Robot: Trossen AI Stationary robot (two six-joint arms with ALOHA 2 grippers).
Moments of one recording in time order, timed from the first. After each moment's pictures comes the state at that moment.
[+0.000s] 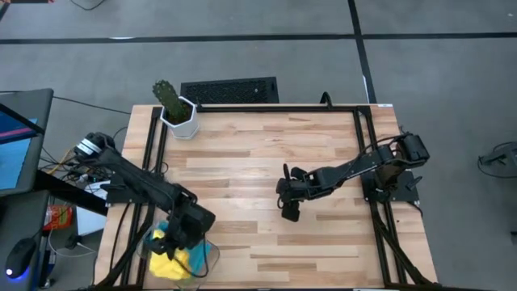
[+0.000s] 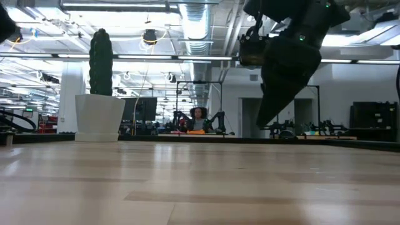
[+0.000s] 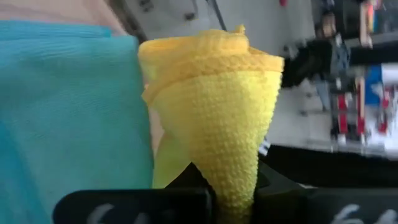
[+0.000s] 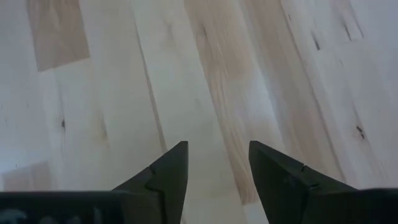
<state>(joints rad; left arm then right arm) -0.51 1.43 0.96 -0.78 0.90 -0.10 0.23 1.69 0.99 -0.43 0.15 0.41</state>
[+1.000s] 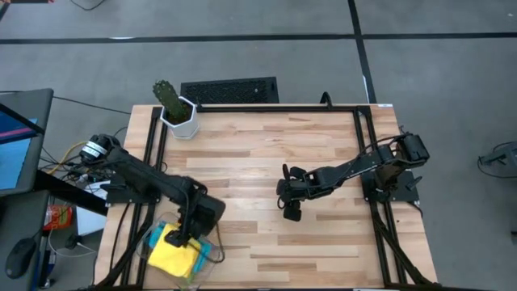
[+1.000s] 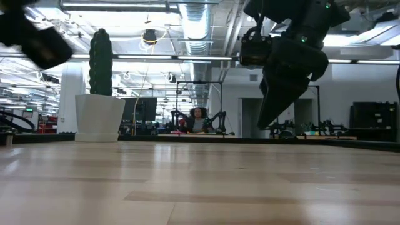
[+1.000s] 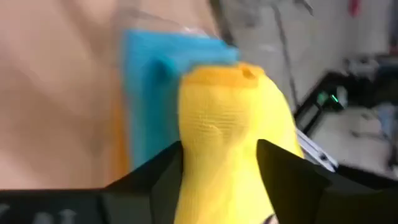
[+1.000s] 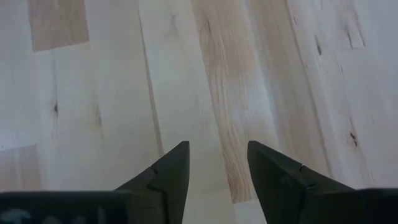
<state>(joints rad) -0.41 1.51 1.02 -0.90 0.71 0.00 0.23 1.69 0.99 -0.44 0.15 0.33</state>
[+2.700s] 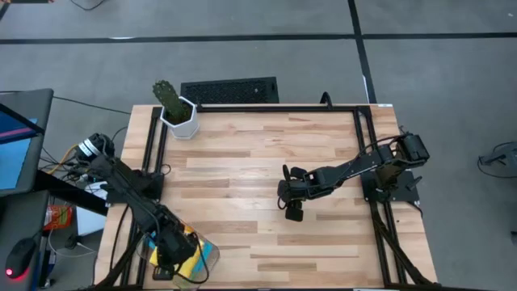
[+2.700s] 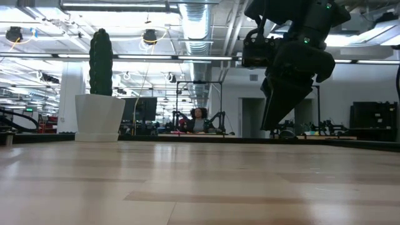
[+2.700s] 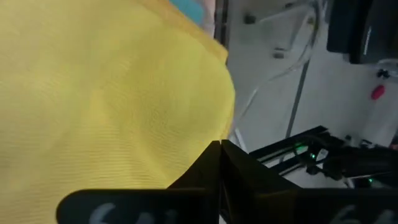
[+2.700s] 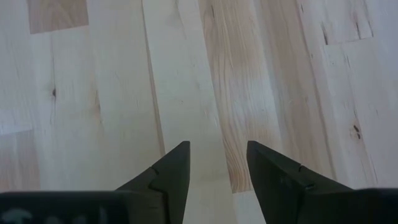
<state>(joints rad) -0.78 1.46 1.06 -0.77 0.45 -0.88 0.23 1.69 0.99 -0.47 0.13 0.30</state>
